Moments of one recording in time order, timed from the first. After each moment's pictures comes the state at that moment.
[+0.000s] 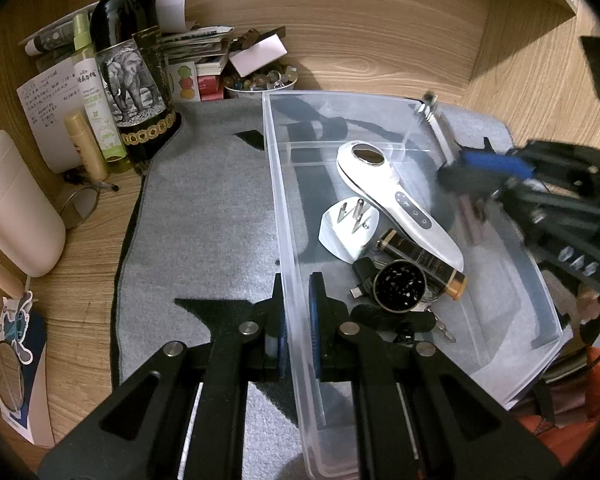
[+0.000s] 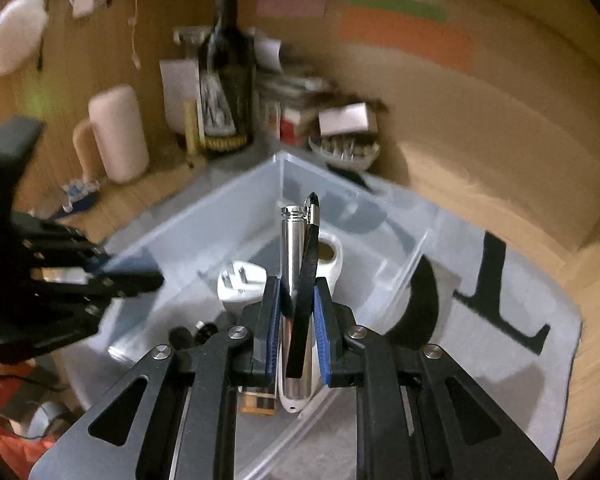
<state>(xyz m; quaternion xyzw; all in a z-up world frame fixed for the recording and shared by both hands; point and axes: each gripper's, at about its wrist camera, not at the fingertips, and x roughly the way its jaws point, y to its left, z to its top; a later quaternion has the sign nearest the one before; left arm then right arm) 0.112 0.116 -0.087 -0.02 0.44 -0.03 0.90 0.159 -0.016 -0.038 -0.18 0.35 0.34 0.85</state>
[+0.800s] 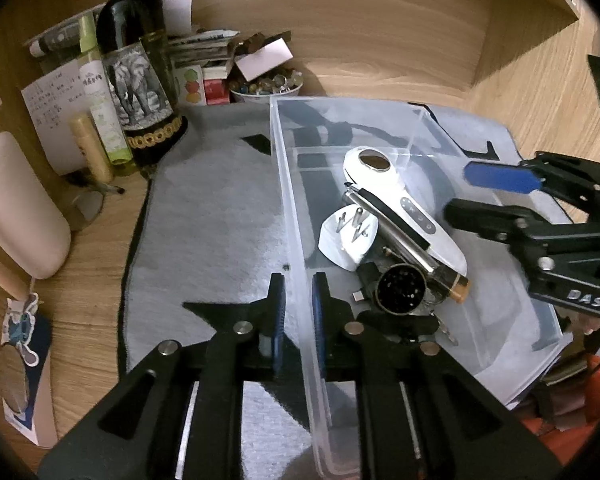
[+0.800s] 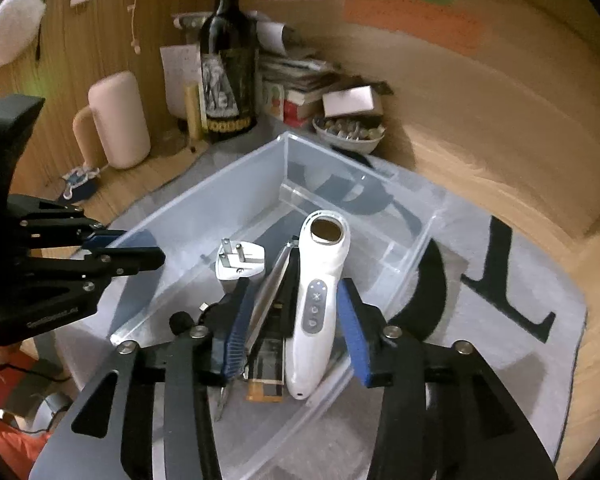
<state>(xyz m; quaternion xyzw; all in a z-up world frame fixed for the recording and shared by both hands) 0.114 0.114 -0.082 -0.01 0.43 -0.02 0.90 0.151 -0.021 -0.035 -0.18 0.37 0.33 0.85</state>
